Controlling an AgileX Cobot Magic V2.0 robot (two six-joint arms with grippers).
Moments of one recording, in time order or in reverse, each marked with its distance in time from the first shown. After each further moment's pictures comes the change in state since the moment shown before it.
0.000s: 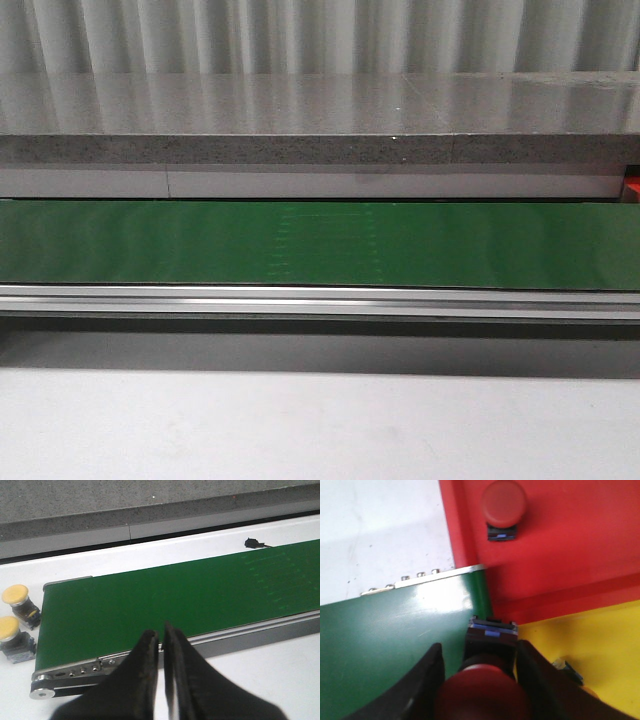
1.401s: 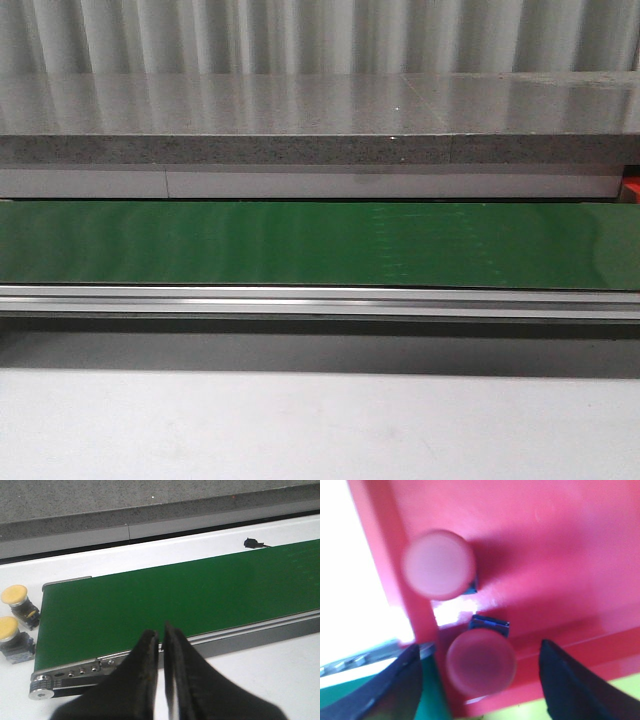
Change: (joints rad) left arm 0.000 0.000 0.000 0.000 0.000 0.000; right arm -0.019 0.209 -0.063 -0.006 -0.163 -0.004
